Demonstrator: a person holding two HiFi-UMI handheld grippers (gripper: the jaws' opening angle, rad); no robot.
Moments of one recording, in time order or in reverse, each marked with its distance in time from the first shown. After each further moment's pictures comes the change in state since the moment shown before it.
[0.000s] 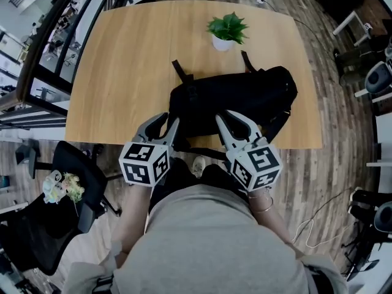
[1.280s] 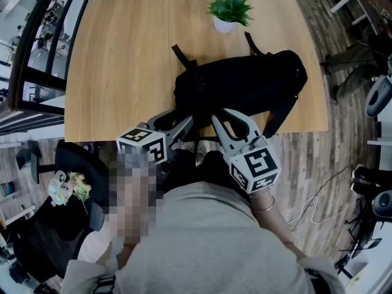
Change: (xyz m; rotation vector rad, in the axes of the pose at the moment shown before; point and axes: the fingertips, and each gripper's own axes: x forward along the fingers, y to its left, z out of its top) left arm 0.019 0.000 -0.034 -0.257 0.169 -0.326; right arm 0.017 0.038 -0.017 -0.041 0.081 -0.017
